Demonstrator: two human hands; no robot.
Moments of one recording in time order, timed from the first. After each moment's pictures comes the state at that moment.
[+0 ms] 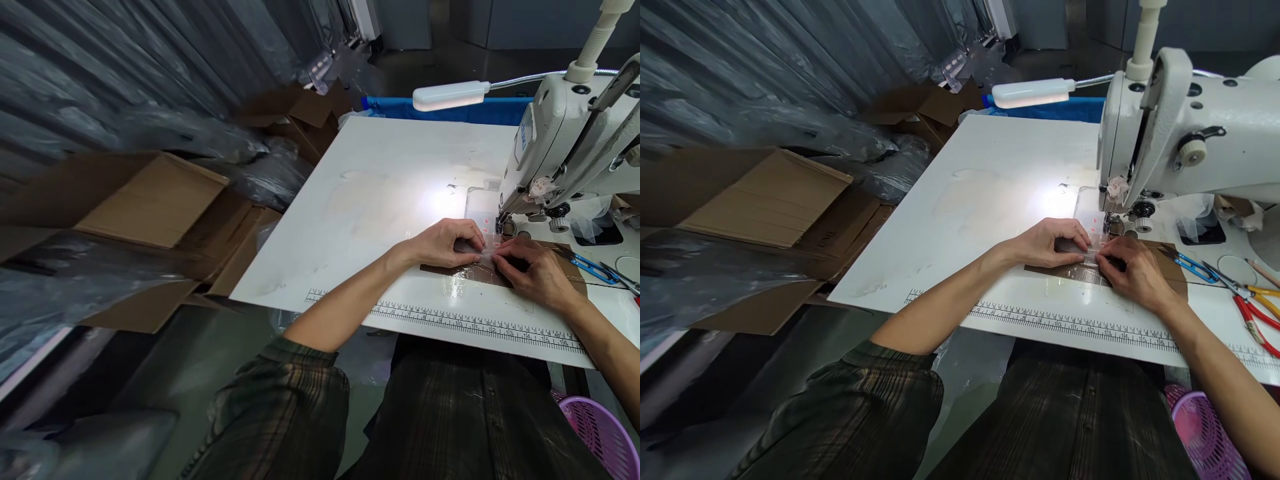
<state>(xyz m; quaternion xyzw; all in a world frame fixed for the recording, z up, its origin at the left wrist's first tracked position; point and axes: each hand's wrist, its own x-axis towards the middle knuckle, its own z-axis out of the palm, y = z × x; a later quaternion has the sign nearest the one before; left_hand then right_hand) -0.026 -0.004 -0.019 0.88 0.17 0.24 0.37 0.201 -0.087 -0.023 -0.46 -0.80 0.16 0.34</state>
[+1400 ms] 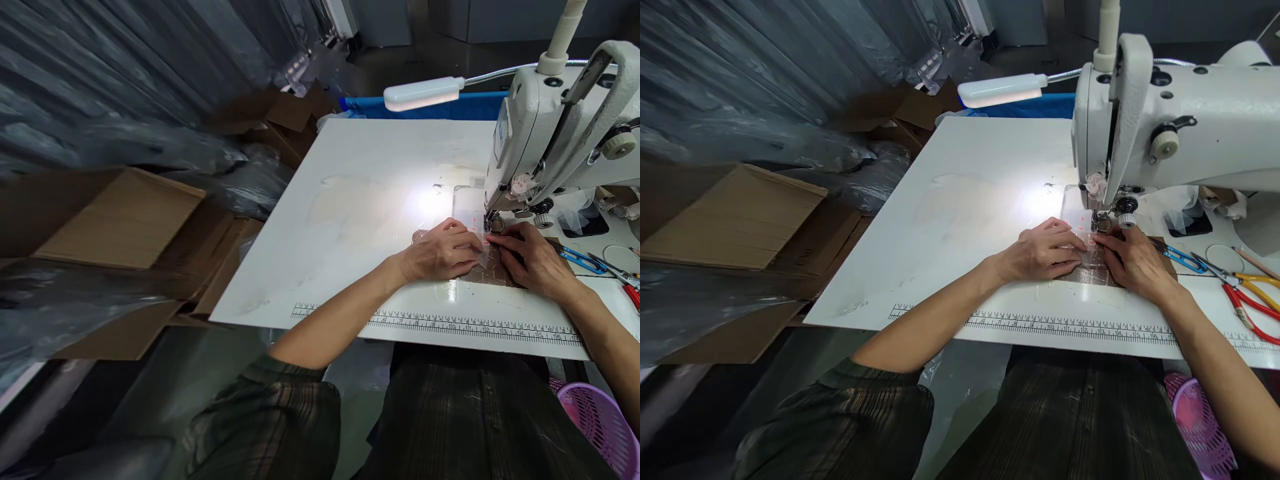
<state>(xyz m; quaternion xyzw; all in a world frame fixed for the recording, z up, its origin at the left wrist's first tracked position) -0.015 -0.013 -0.026 0.97 0.11 0.20 0.06 0.224 -0.083 -0.035 -0.51 -0.83 0.04 0.24</state>
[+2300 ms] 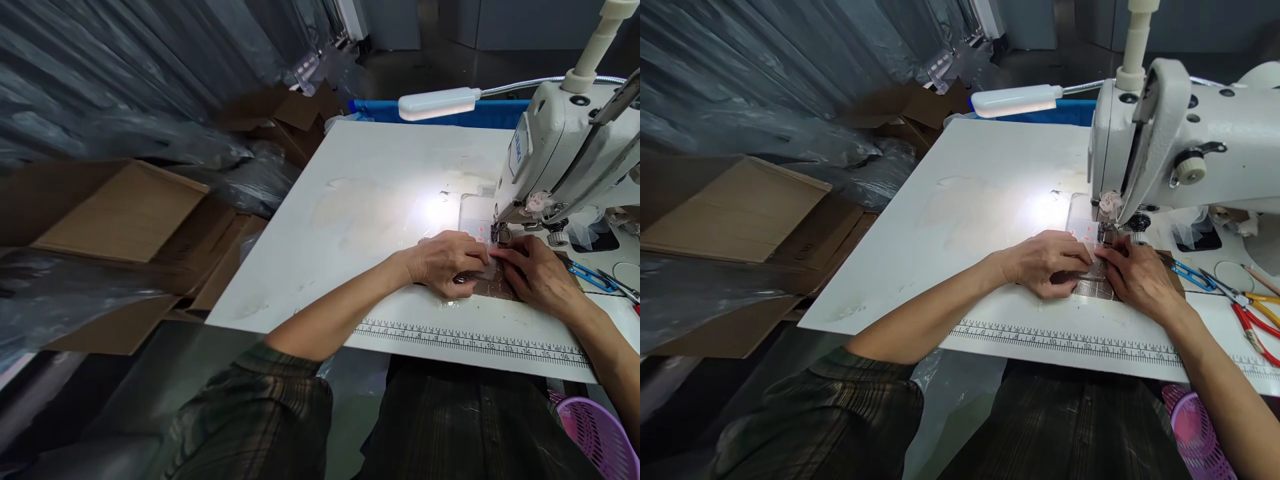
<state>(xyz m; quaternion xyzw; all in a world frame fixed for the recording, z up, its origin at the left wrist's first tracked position) -0.015 -0.002 -0.013 0.98 0.04 0.16 0.09 0.219 -0.082 -0.027 -0.49 -0.85 0.00 0.19</state>
